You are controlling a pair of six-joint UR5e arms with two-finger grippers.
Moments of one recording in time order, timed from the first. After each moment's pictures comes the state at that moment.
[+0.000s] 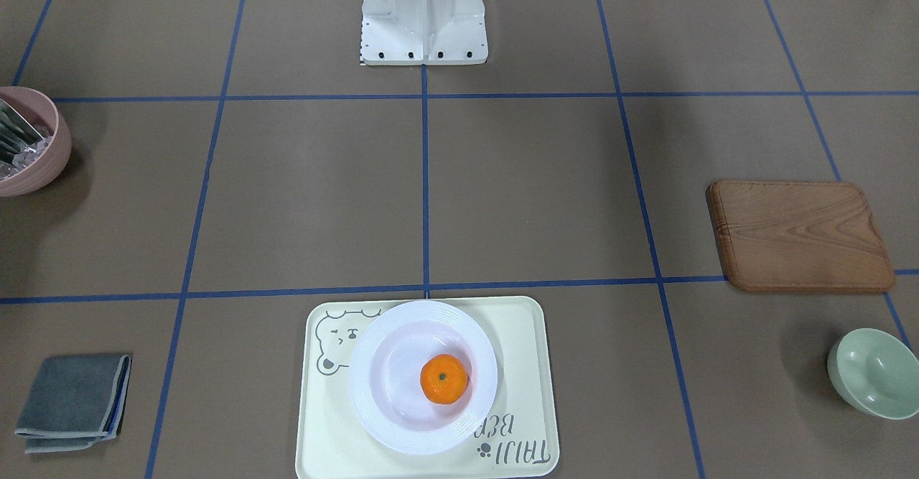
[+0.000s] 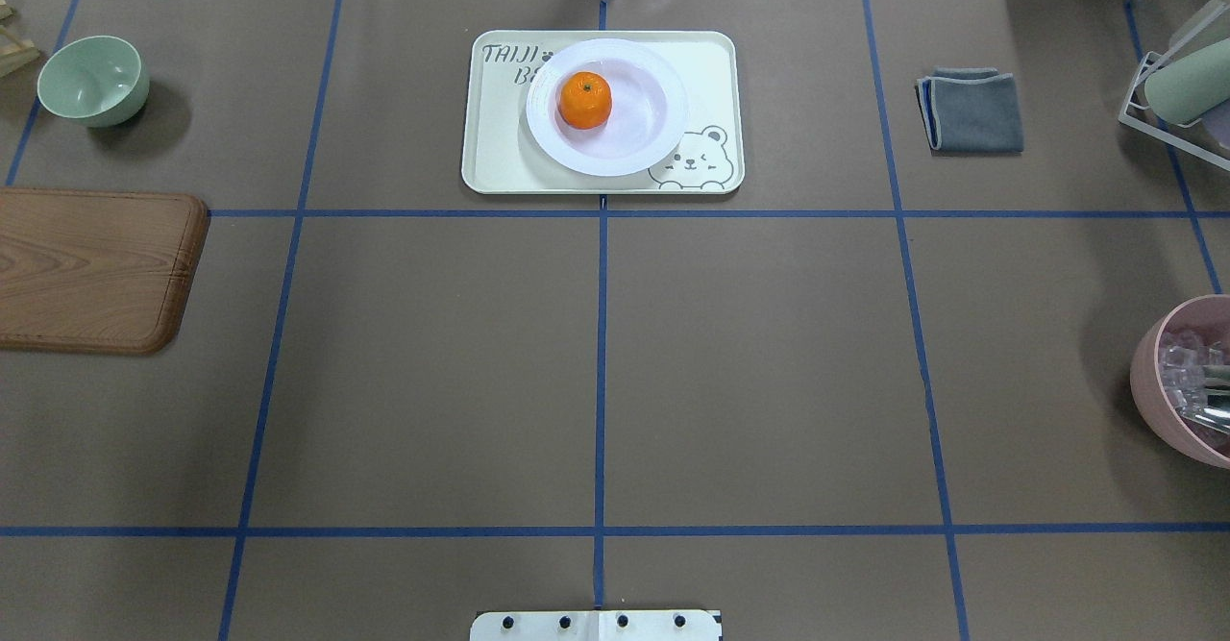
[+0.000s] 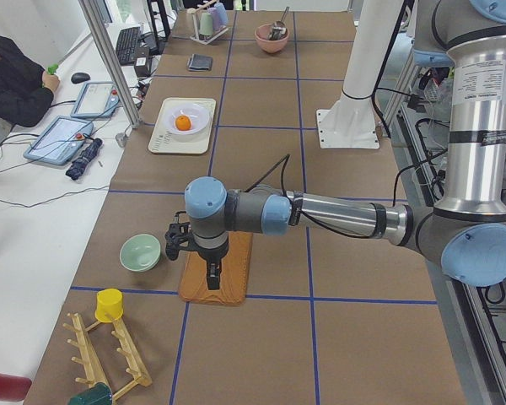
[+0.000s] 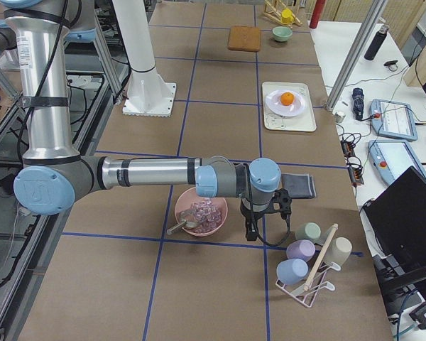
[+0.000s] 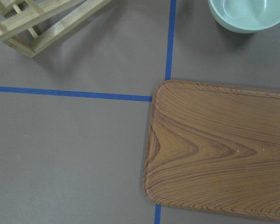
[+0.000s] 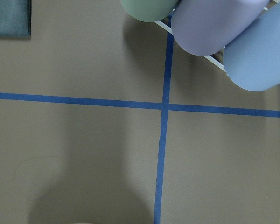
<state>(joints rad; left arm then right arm) -1.56 -1.54 -1.71 -1.51 -2.33 -0.13 1.53 -1.54 1.60 -1.60 2.37 -0.01</state>
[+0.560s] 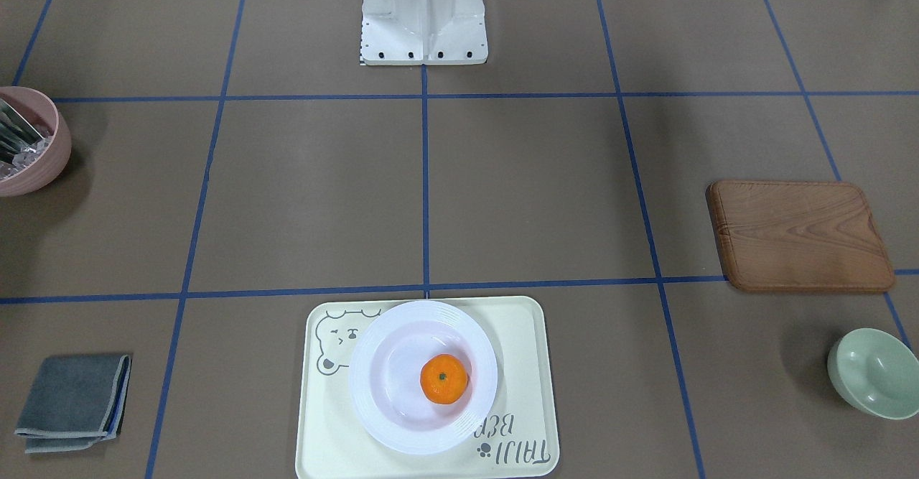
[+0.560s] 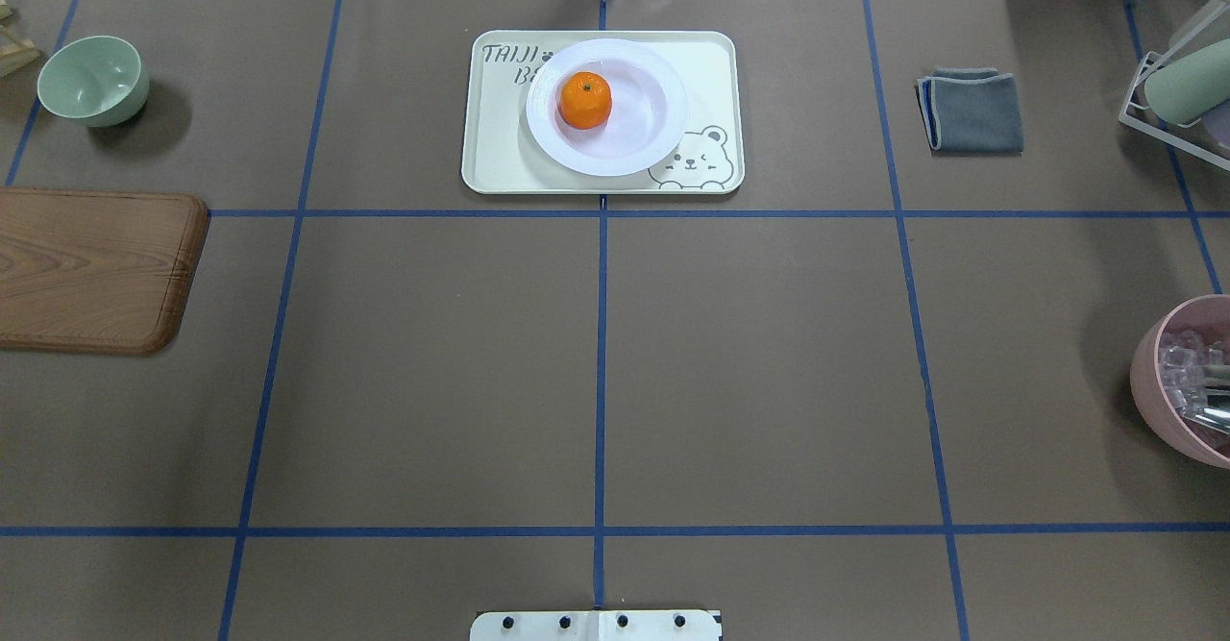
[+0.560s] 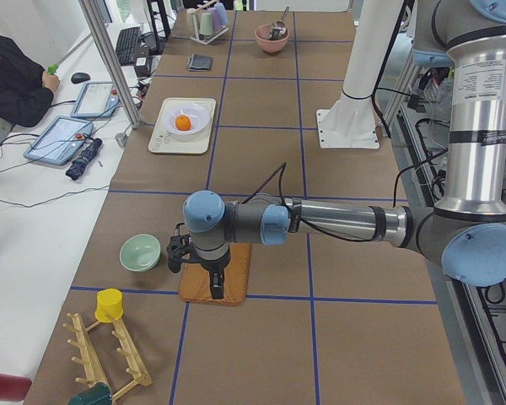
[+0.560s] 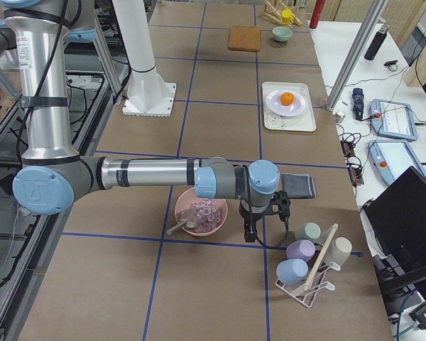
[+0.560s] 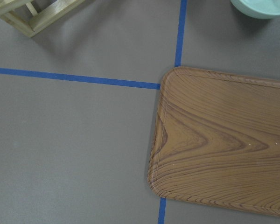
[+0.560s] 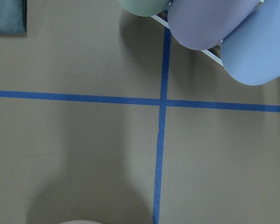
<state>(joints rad) -1.56 -1.55 -1.67 -1.51 -2.33 -0.13 1.54 -1.54 1.59 -1.60 2.37 -0.01</state>
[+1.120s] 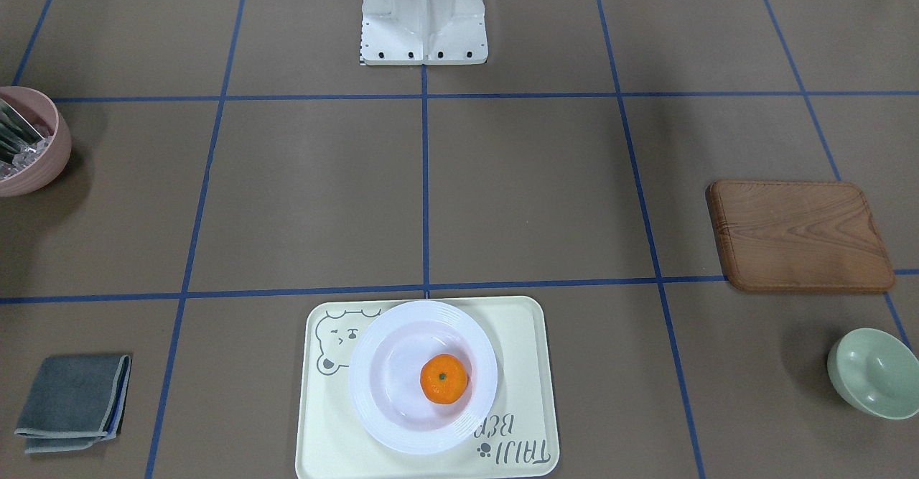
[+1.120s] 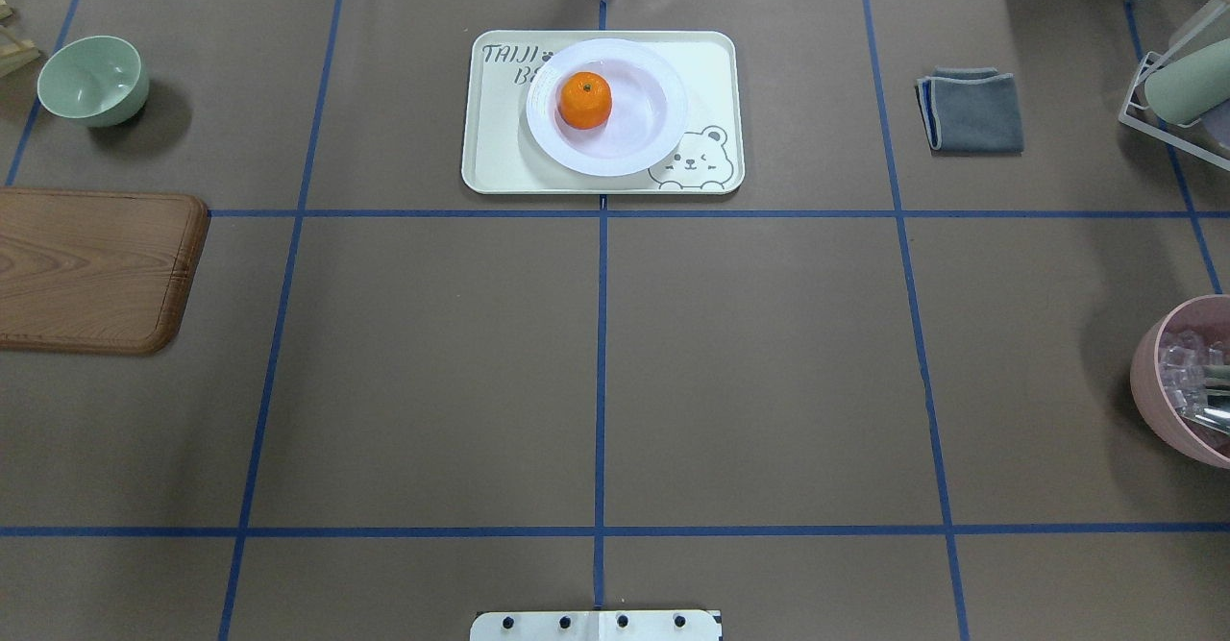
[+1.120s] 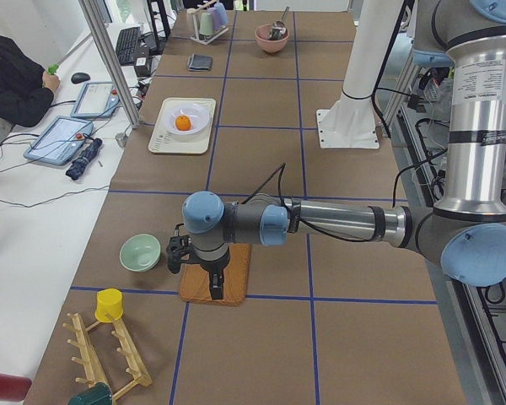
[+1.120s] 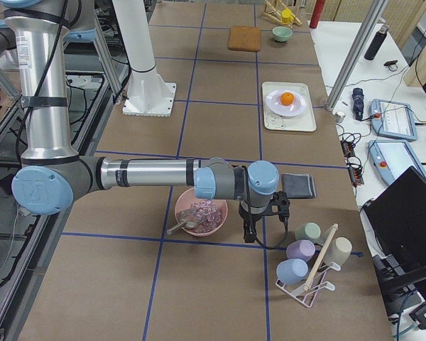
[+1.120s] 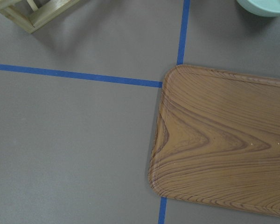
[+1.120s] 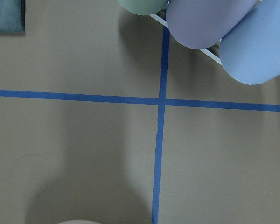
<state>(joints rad) -1.56 -1.55 -1.67 -1.51 -2.33 -0.13 1.54 -1.55 1.59 -1.60 2.37 -0.01</state>
